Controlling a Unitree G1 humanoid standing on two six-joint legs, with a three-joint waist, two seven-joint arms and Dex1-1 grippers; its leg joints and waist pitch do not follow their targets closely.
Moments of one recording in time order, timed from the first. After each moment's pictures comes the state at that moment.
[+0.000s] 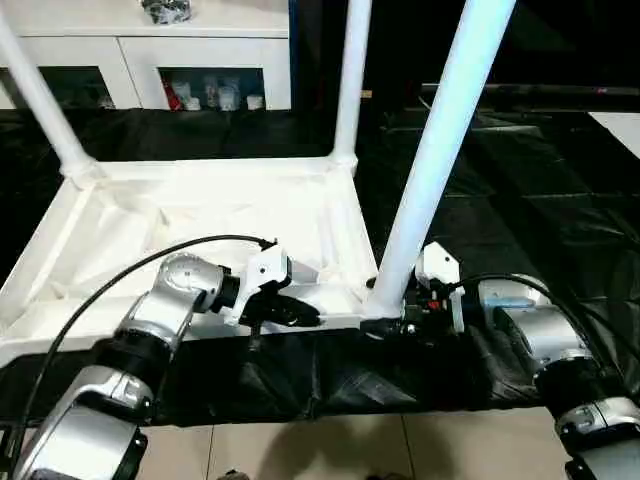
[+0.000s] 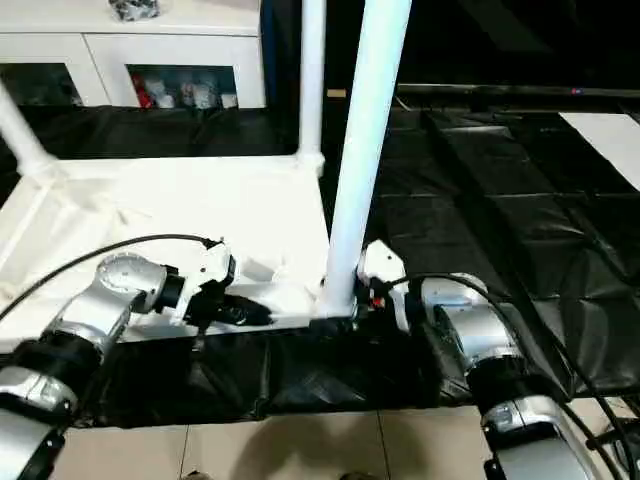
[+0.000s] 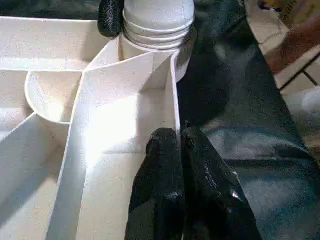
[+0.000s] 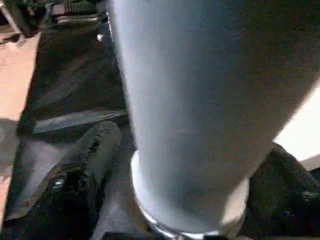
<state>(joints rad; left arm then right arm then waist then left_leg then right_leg) -0.62 0.38 -0.29 0.71 -0.04 -0.03 -1.39 -0.52 -0.40 0.22 0.64 0.15 -0.01 1.28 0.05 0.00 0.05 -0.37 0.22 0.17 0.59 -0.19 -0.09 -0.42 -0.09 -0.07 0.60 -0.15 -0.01</state>
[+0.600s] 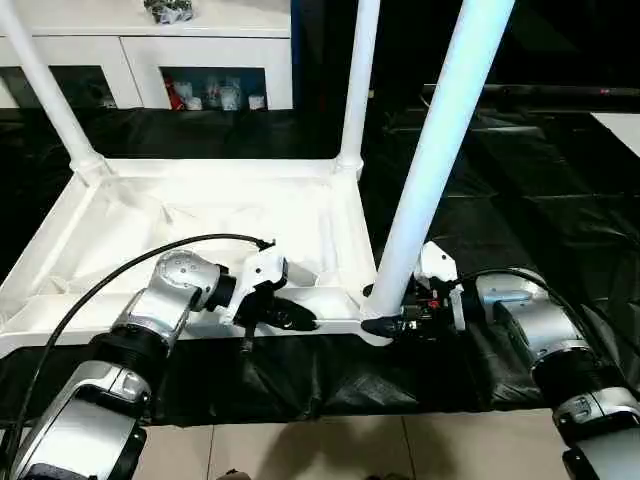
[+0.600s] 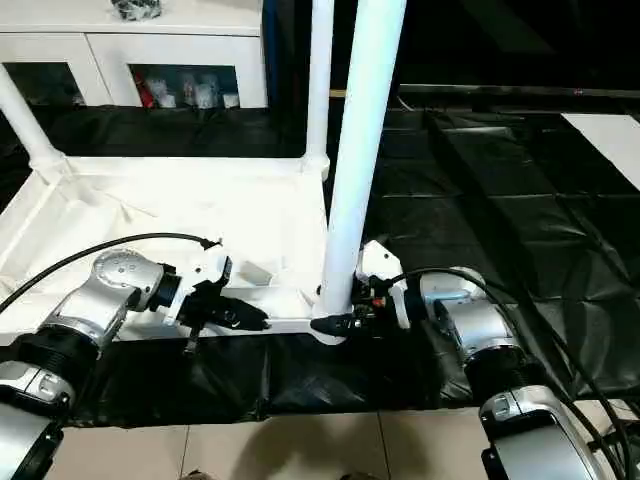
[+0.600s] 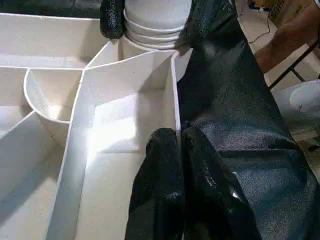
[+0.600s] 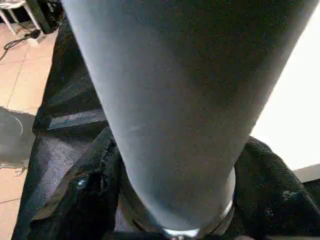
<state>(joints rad) -0.64 0.38 -0.29 0.75 -0.04 -0.05 -1.43 -0.55 -0.38 0.23 0.68 0.15 0.00 1.33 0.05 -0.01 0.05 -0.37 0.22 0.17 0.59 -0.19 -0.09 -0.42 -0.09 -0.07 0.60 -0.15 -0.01</state>
